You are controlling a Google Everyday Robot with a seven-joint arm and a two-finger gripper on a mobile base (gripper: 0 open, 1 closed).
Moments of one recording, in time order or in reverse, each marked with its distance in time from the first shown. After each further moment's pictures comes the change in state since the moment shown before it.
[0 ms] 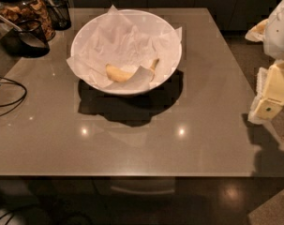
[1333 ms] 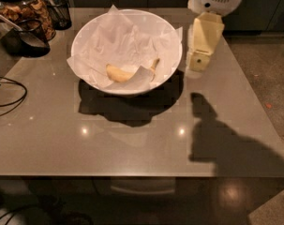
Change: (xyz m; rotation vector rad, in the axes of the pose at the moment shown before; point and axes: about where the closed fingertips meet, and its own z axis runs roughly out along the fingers) arm -0.118 -0.051 0.004 -0.029 0.026 -0.083
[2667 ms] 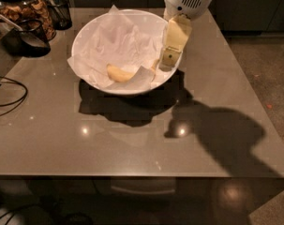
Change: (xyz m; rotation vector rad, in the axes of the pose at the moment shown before) arm -0.049 -0.030 0.044 -0.096 -0.144 -0.003
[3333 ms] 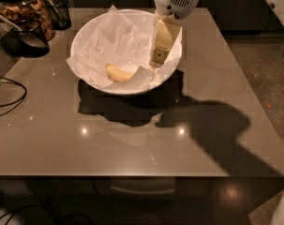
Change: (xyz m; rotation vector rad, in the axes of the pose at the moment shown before) arm -0.018 -0.009 0.014 -0.035 -0.006 -0.026
